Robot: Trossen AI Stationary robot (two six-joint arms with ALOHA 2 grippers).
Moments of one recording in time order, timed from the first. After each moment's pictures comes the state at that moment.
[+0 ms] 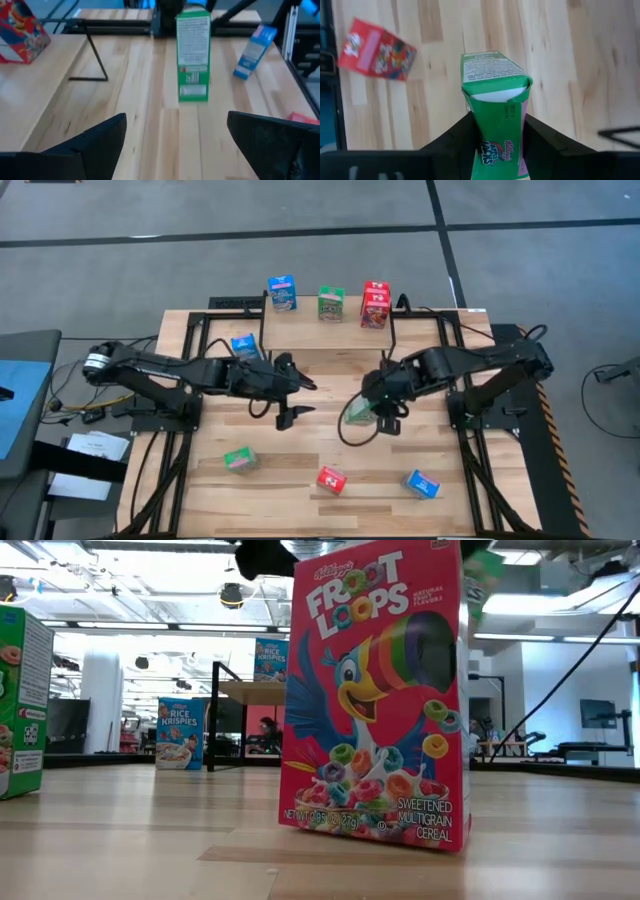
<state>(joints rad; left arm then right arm) -0.11 1.34 1.11 -0.21 -0.21 -0.07 0.19 1.49 1.55 -1.18 0.08 0.31</state>
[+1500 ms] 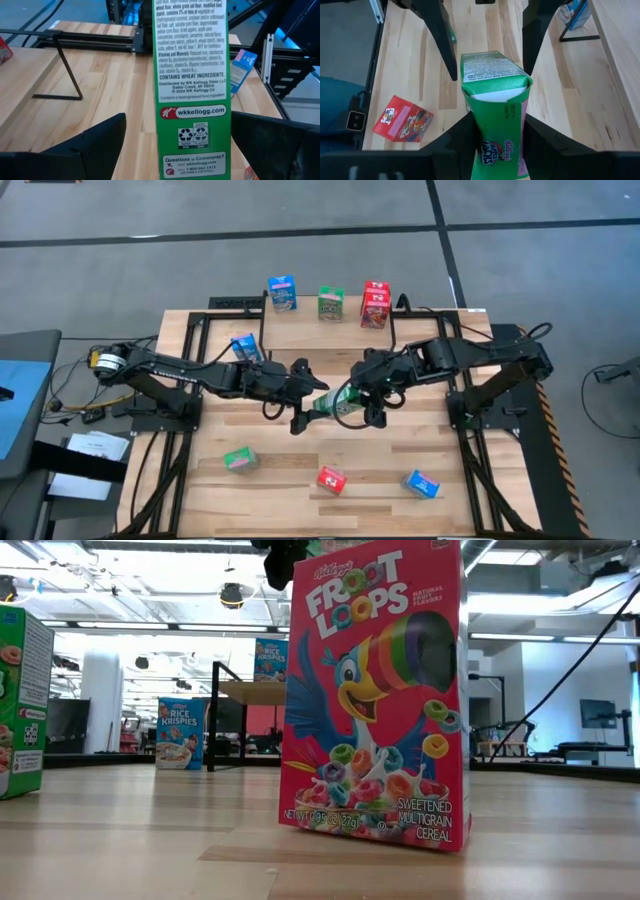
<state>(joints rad) -0.10 1.44 1.11 -0.01 -0.12 -0.12 0.15 1.49 1.62 -0.94 0.08 0.21</state>
